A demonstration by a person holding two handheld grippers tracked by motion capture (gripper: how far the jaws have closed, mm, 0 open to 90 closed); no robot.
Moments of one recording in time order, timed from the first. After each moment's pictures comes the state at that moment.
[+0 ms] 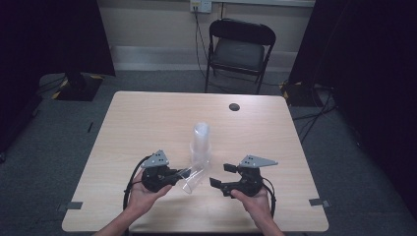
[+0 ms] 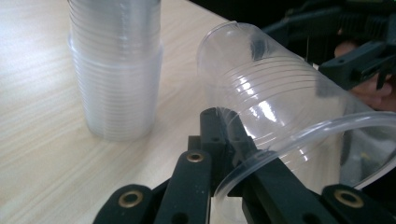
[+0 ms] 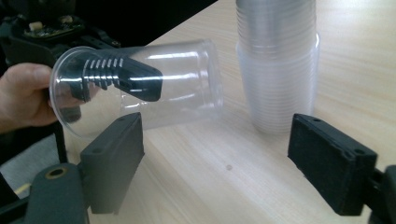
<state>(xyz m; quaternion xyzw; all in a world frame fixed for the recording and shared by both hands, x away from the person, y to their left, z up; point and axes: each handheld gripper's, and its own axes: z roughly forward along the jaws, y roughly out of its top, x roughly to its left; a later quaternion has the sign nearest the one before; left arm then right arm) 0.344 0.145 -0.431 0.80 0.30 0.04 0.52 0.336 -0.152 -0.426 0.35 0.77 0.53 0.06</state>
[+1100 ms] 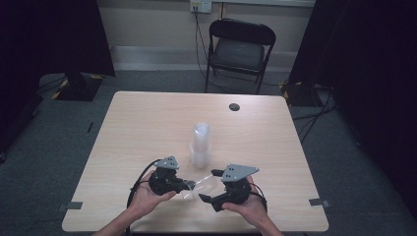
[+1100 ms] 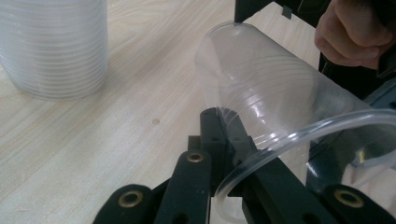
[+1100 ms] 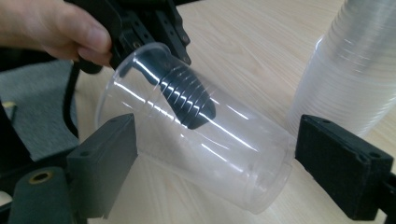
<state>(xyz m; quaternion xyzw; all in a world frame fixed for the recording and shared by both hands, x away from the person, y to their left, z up) 0.349 0.131 -0.447 0.84 0.28 -0.05 0.46 0.321 -0.119 -0.428 0.20 0.85 0.48 0.09</state>
